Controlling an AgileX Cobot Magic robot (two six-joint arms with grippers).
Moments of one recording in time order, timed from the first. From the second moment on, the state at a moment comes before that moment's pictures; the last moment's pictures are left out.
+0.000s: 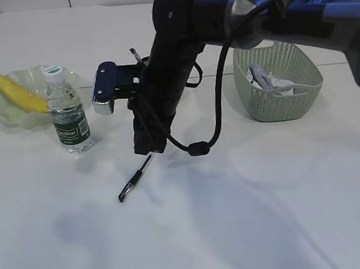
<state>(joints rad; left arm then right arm) -0.24 0.80 -0.84 -0.13 1.00 -0.02 0.58 2.28 -2.01 0.31 1.12 -1.10</state>
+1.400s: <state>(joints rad) -0.24 0.80 -0.84 -0.12 1.03 -0.02 0.60 2.38 -2.01 0.40 1.05 -1.71</state>
